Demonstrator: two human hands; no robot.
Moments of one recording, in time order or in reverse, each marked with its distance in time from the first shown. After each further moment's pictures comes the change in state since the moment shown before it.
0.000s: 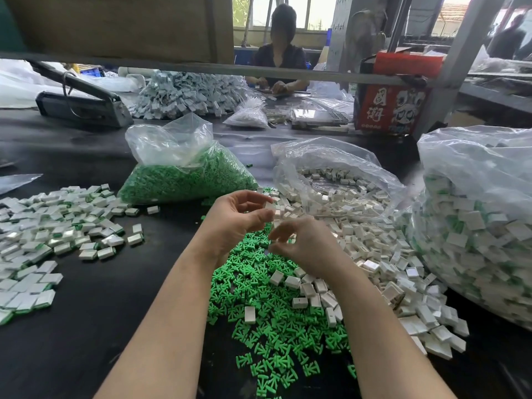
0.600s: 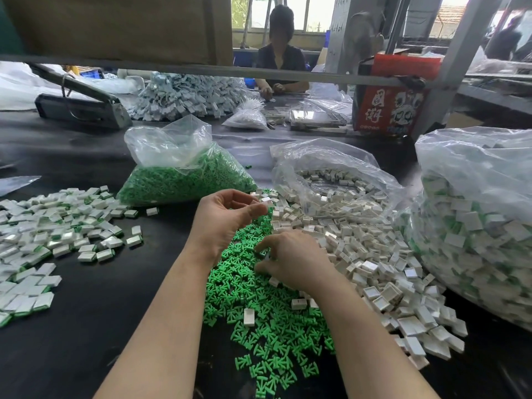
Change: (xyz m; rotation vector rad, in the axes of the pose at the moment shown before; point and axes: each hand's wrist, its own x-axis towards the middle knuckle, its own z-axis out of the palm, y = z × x) left_hand 0.003 -0.003 -0.006 0.036 0.199 0.092; right_hand 0.003 -0.009 0.022 -0.362 -0.107 -0.056
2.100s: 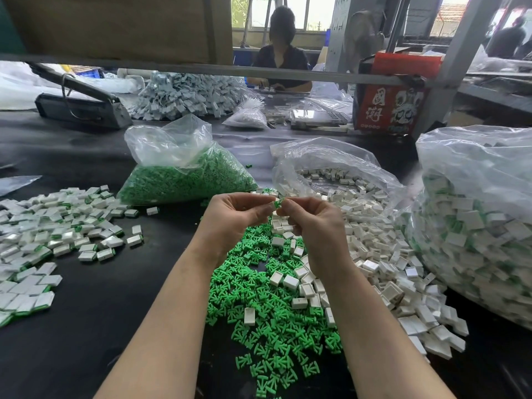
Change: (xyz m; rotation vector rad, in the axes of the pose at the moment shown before) left_hand -0.006 0.007 0.011 -0.127 -0.157 0.009; right_hand -0.002 0.005 -0.022 1.362 0.547 0.139
